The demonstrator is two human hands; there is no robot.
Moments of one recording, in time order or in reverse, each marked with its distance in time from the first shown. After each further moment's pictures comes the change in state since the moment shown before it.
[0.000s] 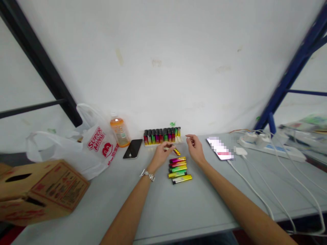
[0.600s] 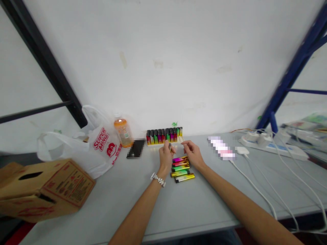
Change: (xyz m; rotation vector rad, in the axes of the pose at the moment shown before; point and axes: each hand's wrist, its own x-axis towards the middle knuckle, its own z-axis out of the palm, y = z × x) left_hand -0.019 0.044 0.028 -0.442 0.372 -0.324; right_hand -0.024 -0.007 0.012 0.173 -0.212 0.091
